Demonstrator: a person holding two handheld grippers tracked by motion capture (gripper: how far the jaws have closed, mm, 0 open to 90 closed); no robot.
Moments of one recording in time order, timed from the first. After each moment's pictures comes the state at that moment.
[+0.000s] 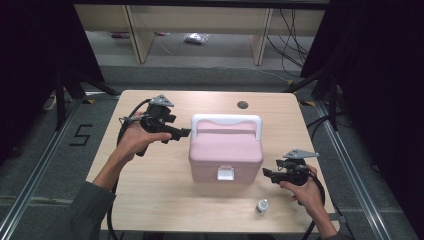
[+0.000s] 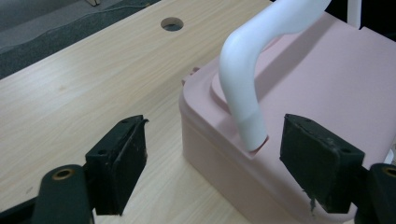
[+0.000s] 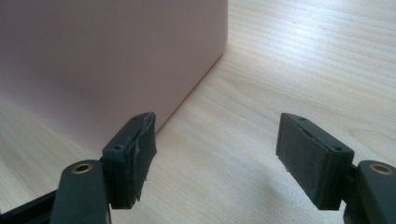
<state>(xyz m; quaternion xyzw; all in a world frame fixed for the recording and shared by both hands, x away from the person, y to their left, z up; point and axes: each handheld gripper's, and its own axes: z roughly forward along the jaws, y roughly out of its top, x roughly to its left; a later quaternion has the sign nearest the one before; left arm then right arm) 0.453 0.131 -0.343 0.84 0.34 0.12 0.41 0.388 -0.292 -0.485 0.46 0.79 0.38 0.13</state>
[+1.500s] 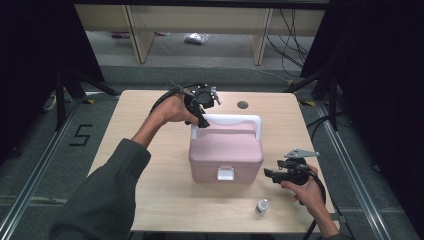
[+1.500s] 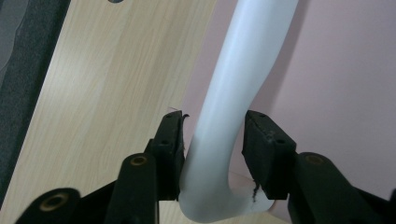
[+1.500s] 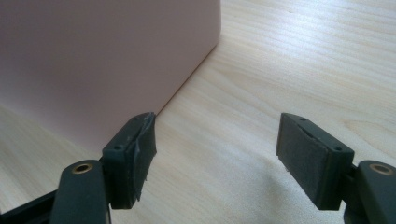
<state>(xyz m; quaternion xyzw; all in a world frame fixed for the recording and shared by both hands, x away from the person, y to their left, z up) 0.501 0.032 -0.309 0.97 0.14 0.13 0.17 0.392 -0.297 -0.488 0.47 0.79 0.38 0.13</state>
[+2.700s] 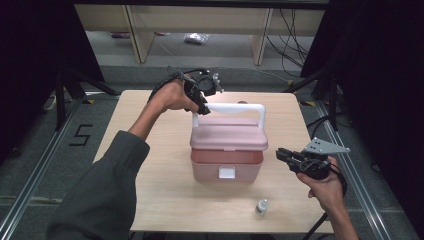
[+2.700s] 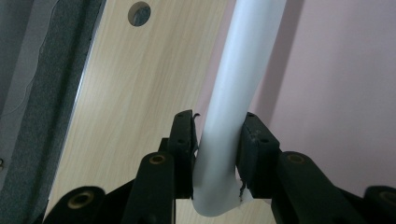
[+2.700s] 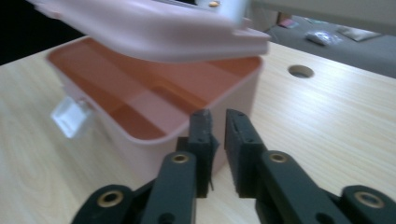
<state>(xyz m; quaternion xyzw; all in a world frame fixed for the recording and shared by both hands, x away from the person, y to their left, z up) 0.505 0.030 -0.271 0.97 0.12 0.15 0.17 0.359 -0.301 -0.399 0.36 0.77 0.49 0.19</state>
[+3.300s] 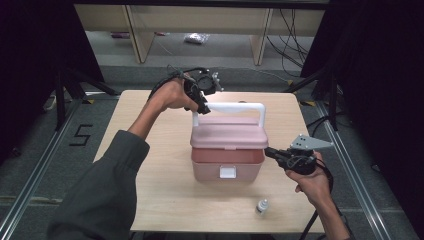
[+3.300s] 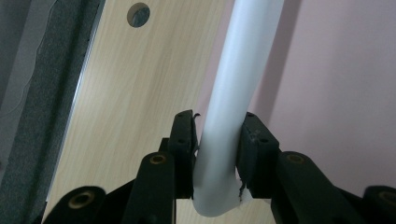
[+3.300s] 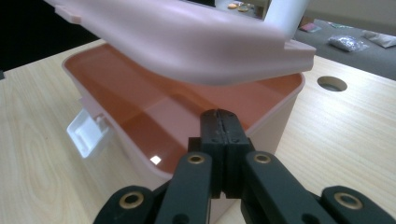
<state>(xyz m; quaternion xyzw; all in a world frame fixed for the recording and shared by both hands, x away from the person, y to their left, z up) 0.506 0.031 -0.270 0.97 0.12 0.15 0.18 0.377 -0.278 -0.404 0.32 0.79 0.50 0.18</state>
